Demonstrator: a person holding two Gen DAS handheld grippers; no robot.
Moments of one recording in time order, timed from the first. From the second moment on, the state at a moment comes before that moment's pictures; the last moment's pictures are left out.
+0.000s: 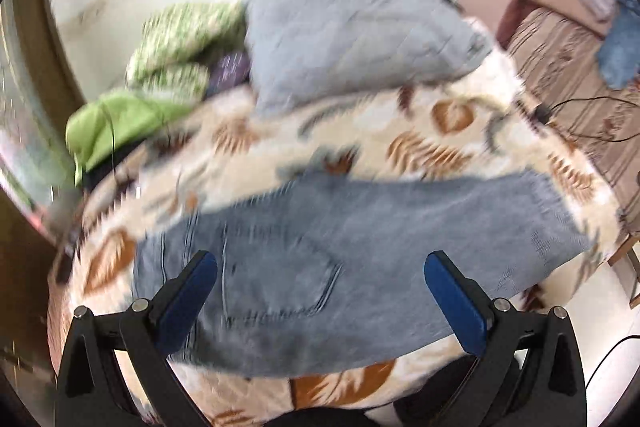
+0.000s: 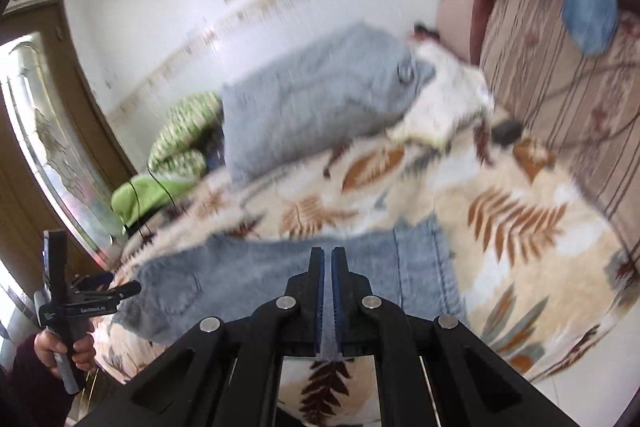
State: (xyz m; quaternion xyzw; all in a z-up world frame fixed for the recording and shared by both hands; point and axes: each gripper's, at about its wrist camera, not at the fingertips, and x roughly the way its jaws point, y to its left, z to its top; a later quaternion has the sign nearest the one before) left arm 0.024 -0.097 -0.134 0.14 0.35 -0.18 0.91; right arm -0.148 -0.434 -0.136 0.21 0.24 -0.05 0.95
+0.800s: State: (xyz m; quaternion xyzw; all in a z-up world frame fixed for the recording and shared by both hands) left arm 0.006 -0.130 -0.188 0.16 0.40 -0.21 0.88; right arm -0.176 -0.514 -0.277 0.52 0.26 -0.02 0.81
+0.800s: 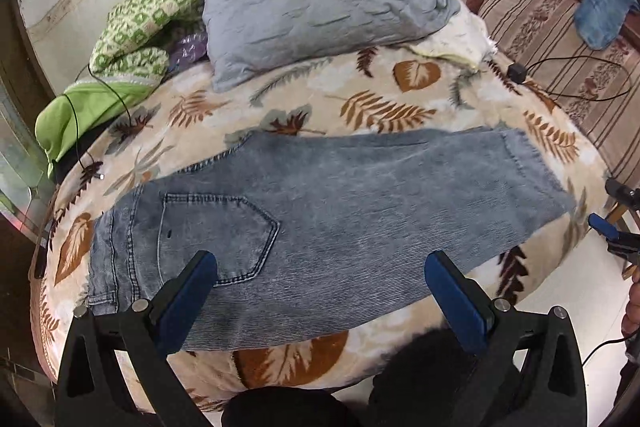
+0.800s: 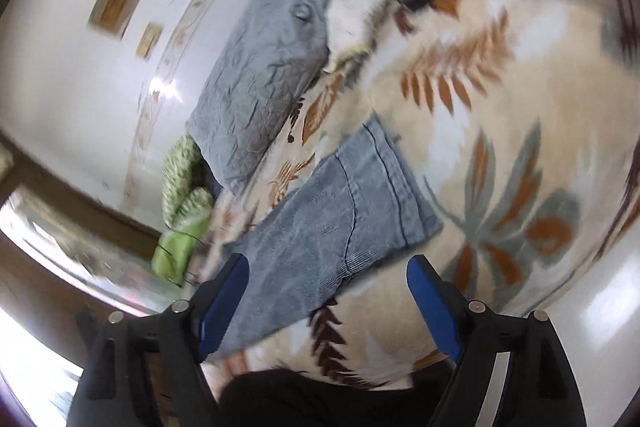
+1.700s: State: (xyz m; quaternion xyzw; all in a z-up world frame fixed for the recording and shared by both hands) left arm 0.060 -0.266 -0.240 0.22 0.48 -0.23 0.82; right arm -0.080 -0.572 -0.315 0.51 0.38 0.00 0.77
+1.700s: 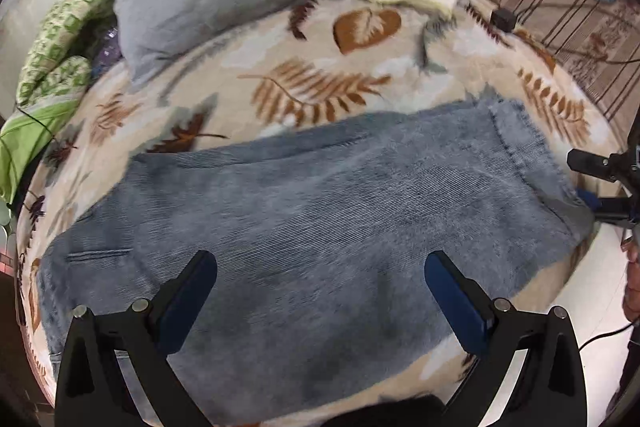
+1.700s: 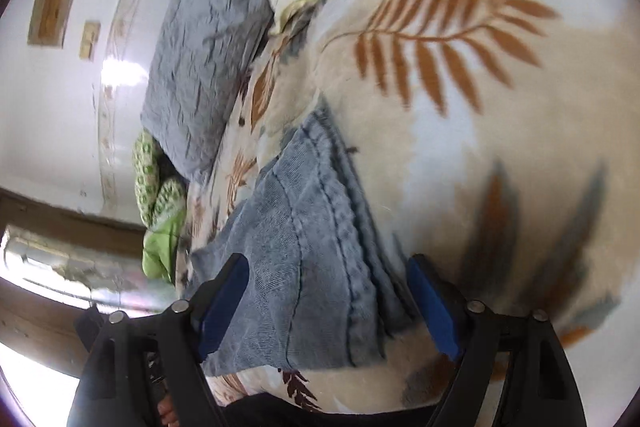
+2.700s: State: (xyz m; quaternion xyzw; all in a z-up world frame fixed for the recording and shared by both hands) left arm 0.111 -0.220 -0.243 0.17 0.52 -0.19 0.82; right arm -0.029 -0.534 -0.243 0.51 0.35 0.08 0.78
